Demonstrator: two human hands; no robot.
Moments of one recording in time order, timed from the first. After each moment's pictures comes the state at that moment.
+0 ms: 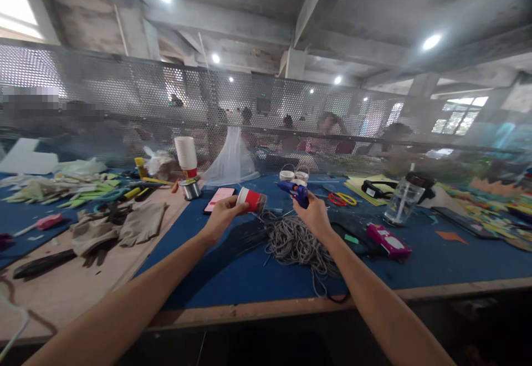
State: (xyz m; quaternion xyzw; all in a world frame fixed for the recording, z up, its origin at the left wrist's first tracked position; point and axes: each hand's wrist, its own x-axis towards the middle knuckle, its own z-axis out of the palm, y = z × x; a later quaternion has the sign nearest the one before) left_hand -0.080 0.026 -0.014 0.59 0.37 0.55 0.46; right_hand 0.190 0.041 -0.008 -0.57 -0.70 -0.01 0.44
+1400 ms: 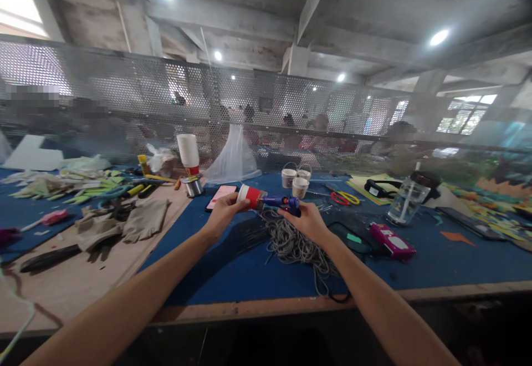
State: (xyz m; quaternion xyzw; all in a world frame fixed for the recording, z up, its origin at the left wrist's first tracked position) left_hand -0.082 0.030 -0.016 0.58 0.38 0.57 0.44; right_hand 0.178 0.030 -0.021 -0.43 -0.79 0.06 0.42
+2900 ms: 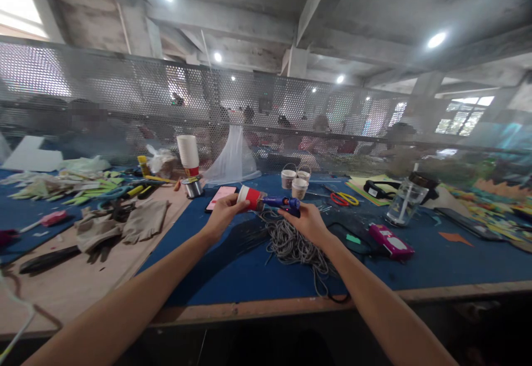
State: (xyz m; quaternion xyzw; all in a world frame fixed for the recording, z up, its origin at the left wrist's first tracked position) left_hand -0.081 0.029 -0.014 0.58 0.39 0.57 0.44; right_hand 0.178 0.028 -0.018 -0.44 -0.80 0.02 0.41
